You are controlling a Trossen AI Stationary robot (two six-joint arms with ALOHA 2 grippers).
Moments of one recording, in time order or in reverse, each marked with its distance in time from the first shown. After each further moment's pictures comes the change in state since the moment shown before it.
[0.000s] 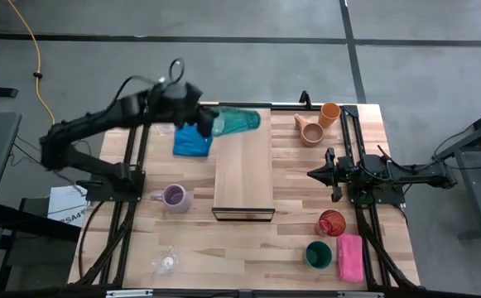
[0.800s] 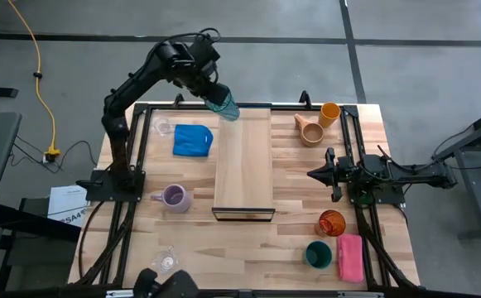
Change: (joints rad) left arm 0.264 0.630 0.916 -0.901 0.057 0.030; right arm 0.000 0.000 0.000 0.000 0.000 0.000
